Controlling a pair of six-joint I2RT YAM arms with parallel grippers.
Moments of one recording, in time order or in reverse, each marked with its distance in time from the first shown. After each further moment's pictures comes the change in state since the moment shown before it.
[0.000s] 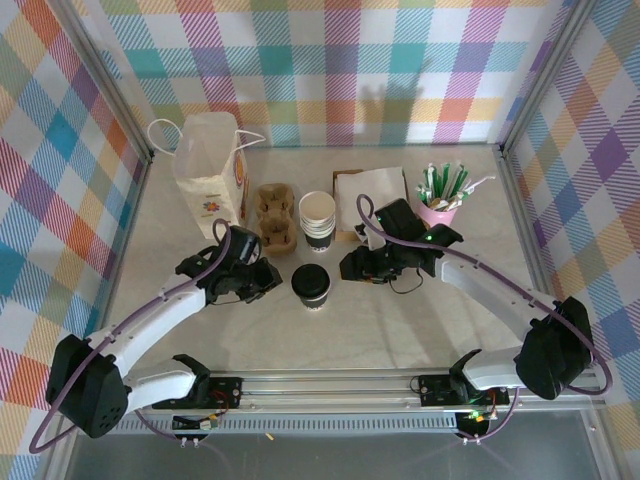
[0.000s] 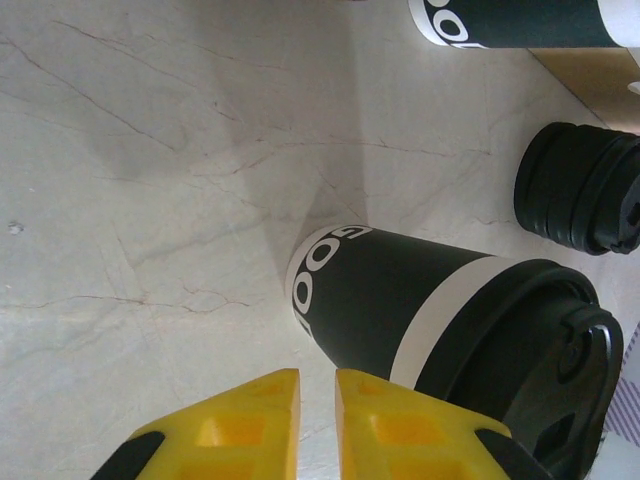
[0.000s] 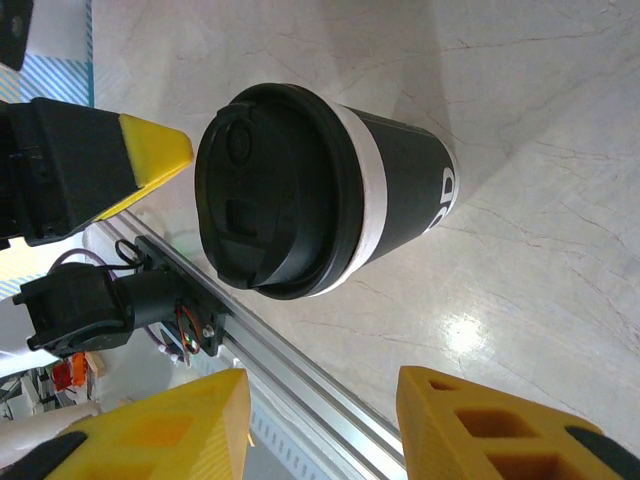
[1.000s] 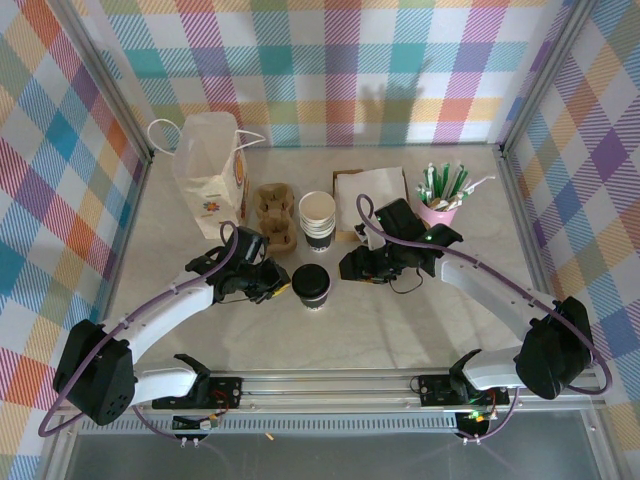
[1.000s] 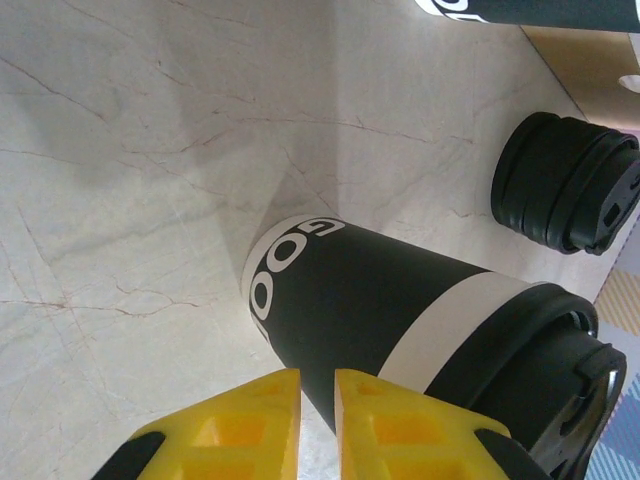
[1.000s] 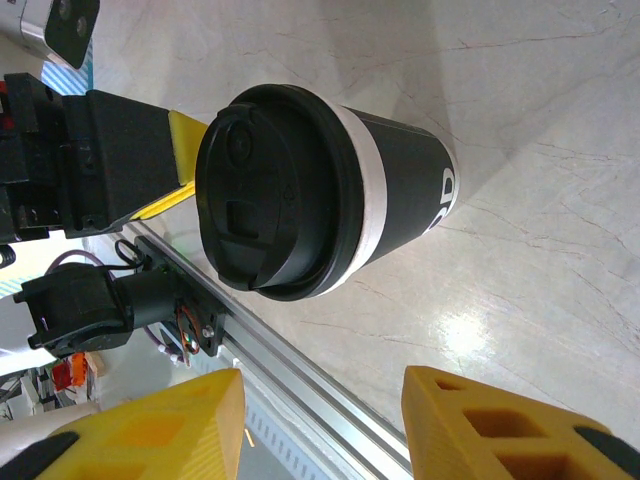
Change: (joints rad) left arm 0.000 0.064 -0.044 0.134 0.091 -0.090; right arm 0.000 0.001 0.000 -0.001 0.000 -0.001
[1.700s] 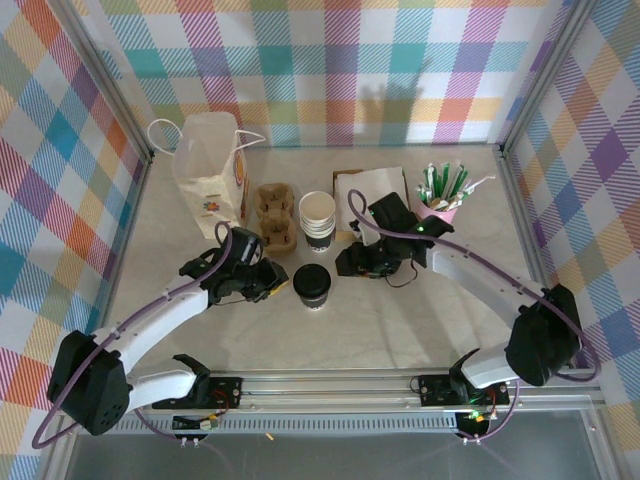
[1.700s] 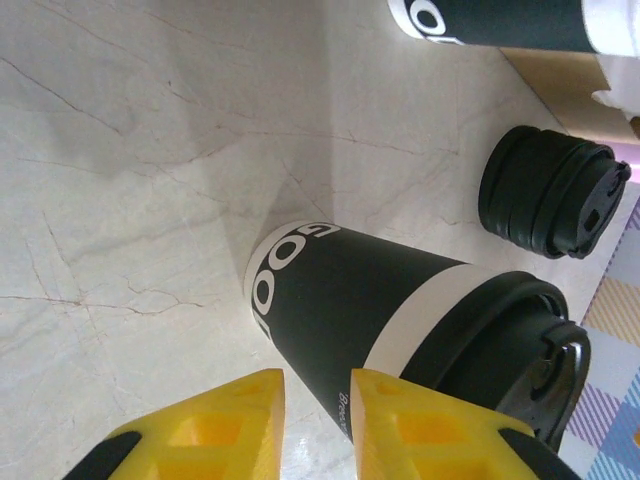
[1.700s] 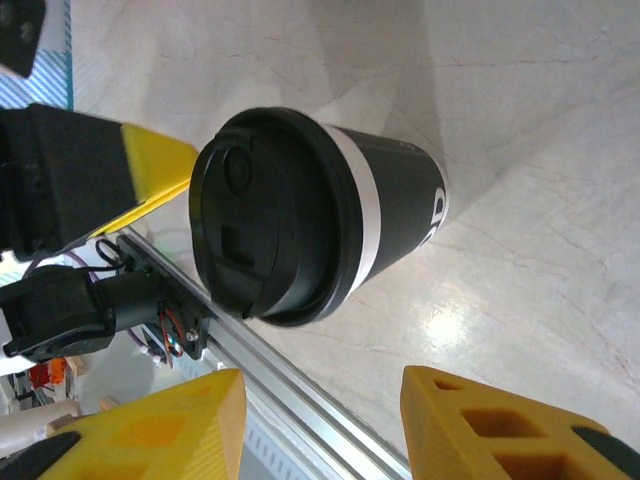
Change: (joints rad) left arm 0.000 -0.063 0.000 -0.037 -0.040 0.009; right arm 0.000 0.097 0.083 -0.038 0.018 -0.057
